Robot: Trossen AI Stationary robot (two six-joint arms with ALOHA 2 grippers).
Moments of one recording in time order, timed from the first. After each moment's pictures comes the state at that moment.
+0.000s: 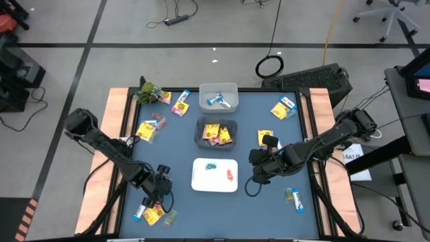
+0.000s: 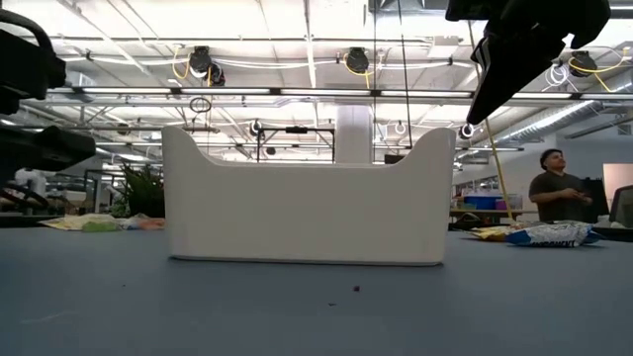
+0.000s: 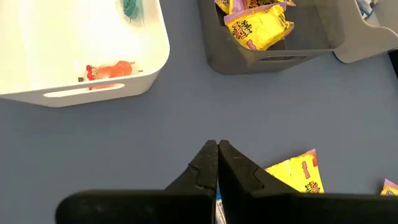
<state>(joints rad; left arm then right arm) -0.70 1.44 0.62 -0.41 -0.05 -0.36 0.42 1.45 1.09 -0.89 0.50 0.60</state>
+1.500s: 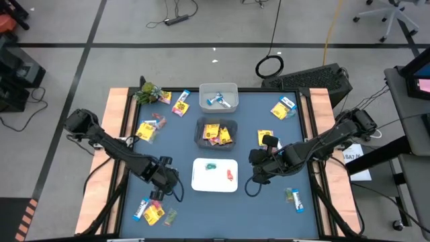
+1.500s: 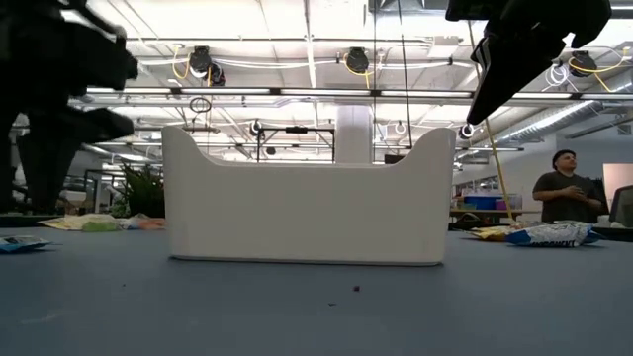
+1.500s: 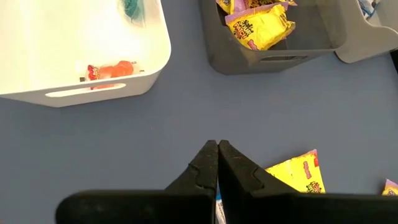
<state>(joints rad) -0.55 1.47 0.79 -0.66 -0.05 -0.39 0.42 1.45 1.09 -0.89 0.50 0.60</state>
